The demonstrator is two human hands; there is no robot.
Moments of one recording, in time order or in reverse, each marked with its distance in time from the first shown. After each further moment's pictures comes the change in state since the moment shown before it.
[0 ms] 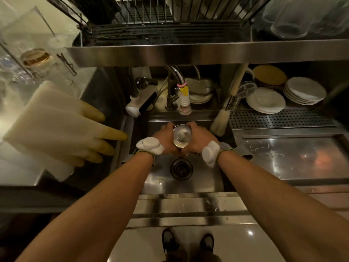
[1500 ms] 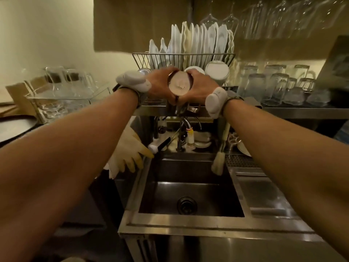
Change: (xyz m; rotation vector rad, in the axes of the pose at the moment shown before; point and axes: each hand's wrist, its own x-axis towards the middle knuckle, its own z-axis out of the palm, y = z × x) left_hand -0.169 0.111 -0.272 0.184 0.472 0.383; right_hand -0.150 -0.191 -0.202 -0.103 0.556 -0.533
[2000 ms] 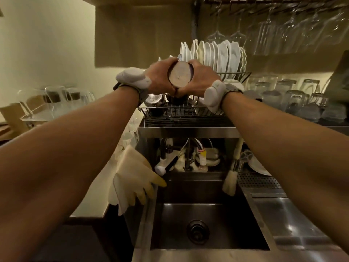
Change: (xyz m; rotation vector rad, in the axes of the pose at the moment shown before) left_hand 0.057 -0.050 -0.051 -0.003 0.194 0.102; right_hand 0.099 -0.028 -0.003 -0.056 0.118 0.021
